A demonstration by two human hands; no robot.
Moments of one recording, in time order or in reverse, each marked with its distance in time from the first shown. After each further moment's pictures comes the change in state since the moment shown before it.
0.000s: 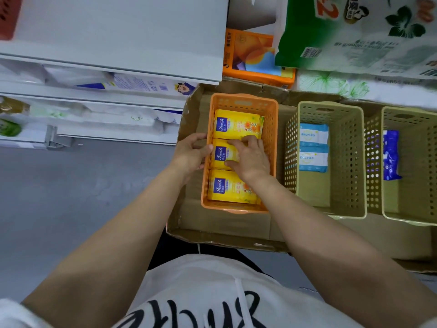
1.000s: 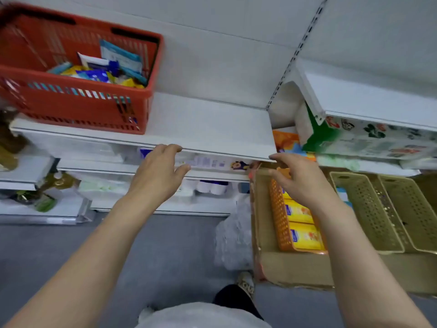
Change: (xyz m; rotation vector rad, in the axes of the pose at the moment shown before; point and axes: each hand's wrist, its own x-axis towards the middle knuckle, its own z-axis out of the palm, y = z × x) left_hand -0.113 0.099 -0.358 0.834 0.299 0.663; right_hand -0.110 -0.271 -0.128 -0.050 0.395 -0.144
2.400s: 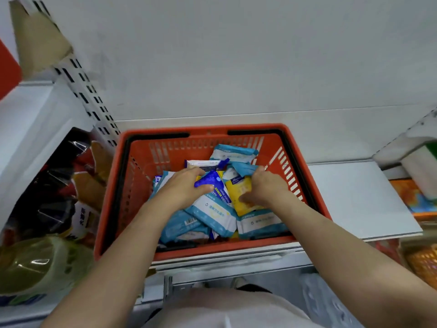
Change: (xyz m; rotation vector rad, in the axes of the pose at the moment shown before) left_hand 0.353 -0.277 -0.212 0.107 -0.392 0.080; right_hand 0.394 -0.372 0.147 -0.202 -0.317 0.299
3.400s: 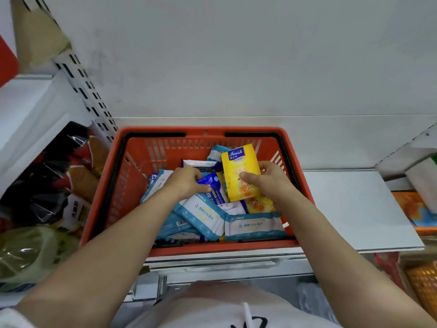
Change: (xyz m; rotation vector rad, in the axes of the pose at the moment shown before) left_hand 0.042 -0.001 0.022 -0.026 -0.015 -0.114; right_hand -0.008 0.027 -0.017 1.213 -0.057 0.054
